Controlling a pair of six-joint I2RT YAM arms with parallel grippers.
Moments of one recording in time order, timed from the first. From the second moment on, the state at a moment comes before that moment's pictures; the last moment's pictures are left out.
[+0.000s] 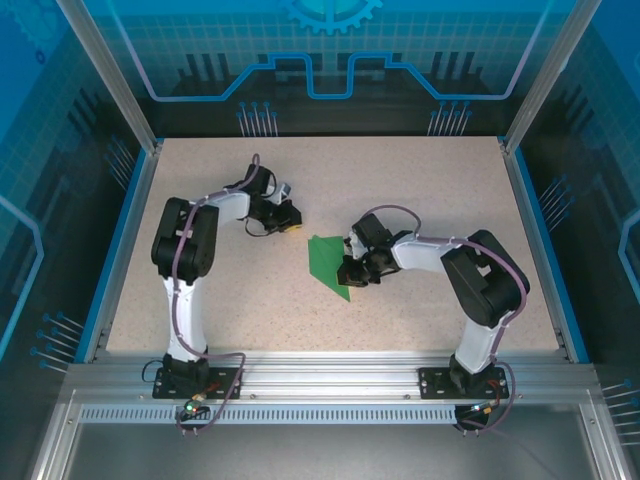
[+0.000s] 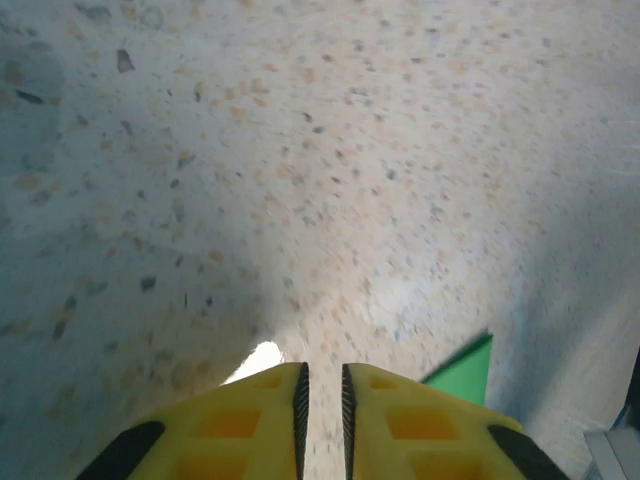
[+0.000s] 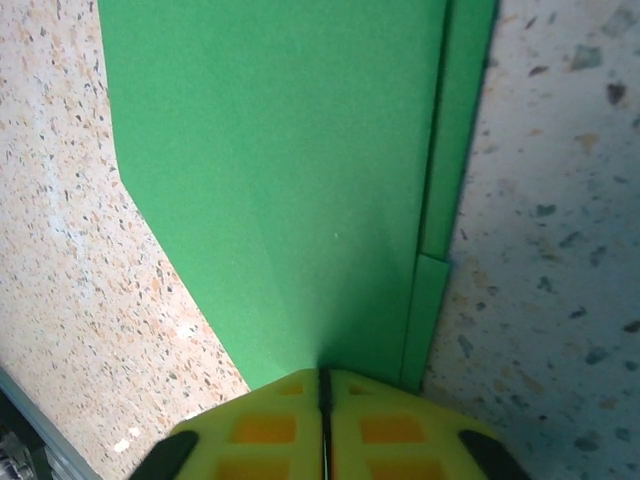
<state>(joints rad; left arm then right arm) -0.18 2.09 1.37 -0.38 0.62 -0.48 0.59 1.80 0.94 -0.32 -0.46 0.58</state>
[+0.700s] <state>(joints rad) -0.25 1.70 0.97 -0.22 0.65 -0.67 0.57 1.51 0.90 -0.20 -0.28 0.57</state>
